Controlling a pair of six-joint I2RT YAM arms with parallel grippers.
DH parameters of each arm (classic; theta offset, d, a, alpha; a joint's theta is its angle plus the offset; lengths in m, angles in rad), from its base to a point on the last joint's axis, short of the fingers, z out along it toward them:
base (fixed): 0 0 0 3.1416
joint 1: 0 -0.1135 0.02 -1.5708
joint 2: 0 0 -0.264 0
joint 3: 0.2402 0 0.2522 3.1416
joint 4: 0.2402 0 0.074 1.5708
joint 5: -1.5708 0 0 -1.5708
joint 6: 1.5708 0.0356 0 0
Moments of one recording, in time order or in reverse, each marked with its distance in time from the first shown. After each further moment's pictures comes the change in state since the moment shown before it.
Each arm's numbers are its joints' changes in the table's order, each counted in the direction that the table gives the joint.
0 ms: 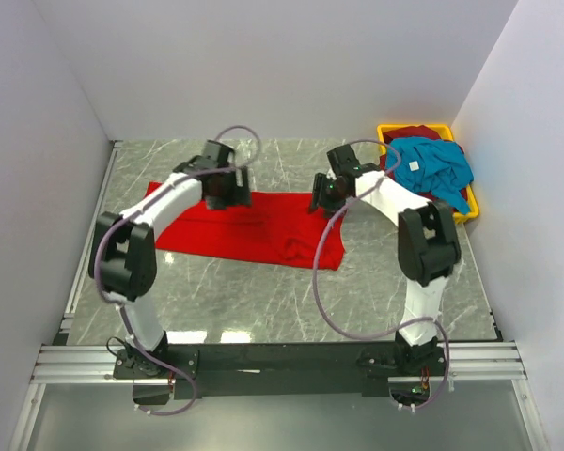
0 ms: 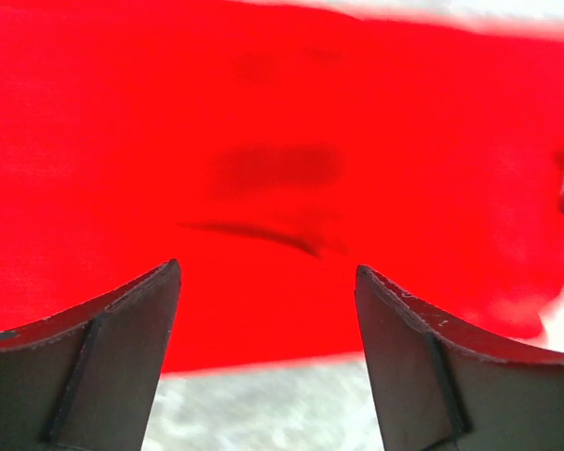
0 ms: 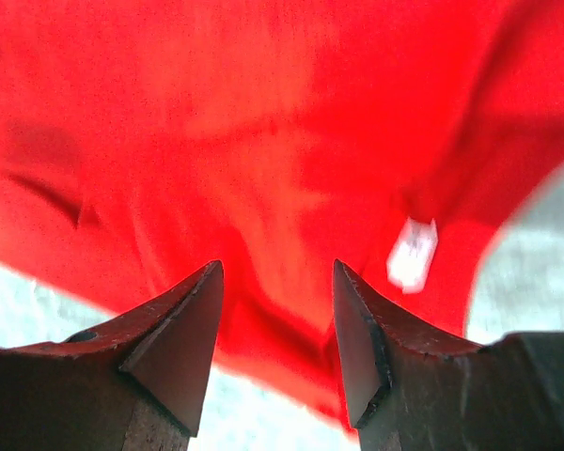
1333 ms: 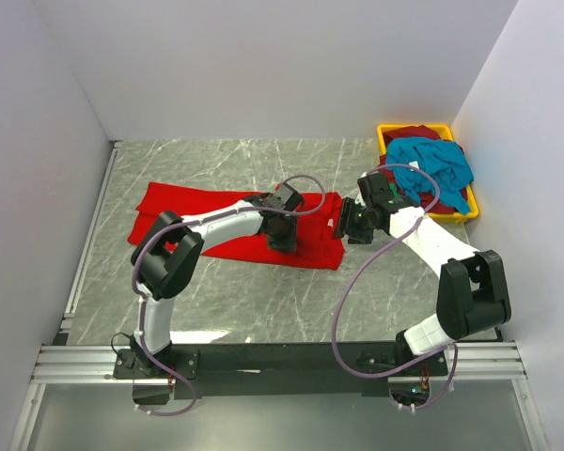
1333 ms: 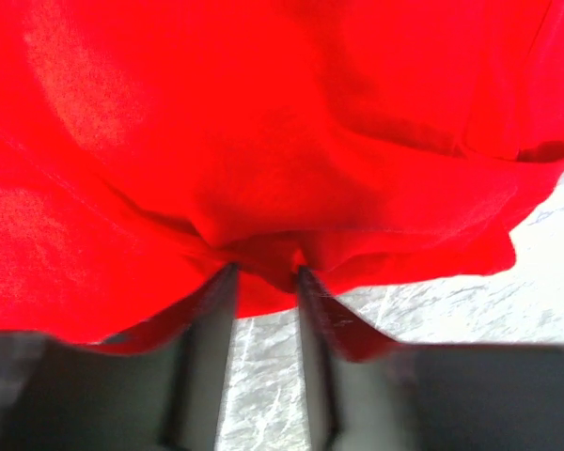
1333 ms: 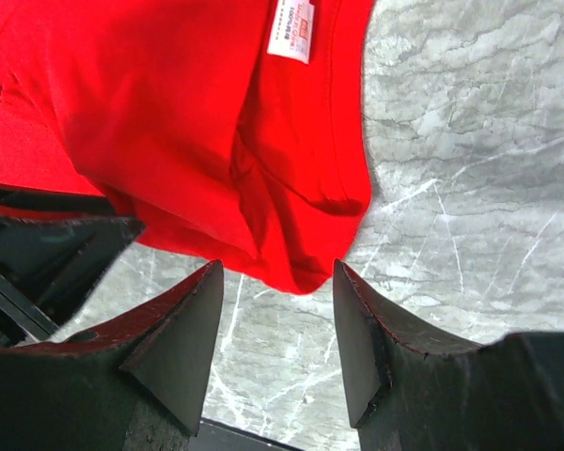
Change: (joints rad) left arm 0.431 -0.145 -0.023 -0.026 0.051 -0.214; right arm 0.062 0.481 -0.478 -0.027 -0.018 -0.011
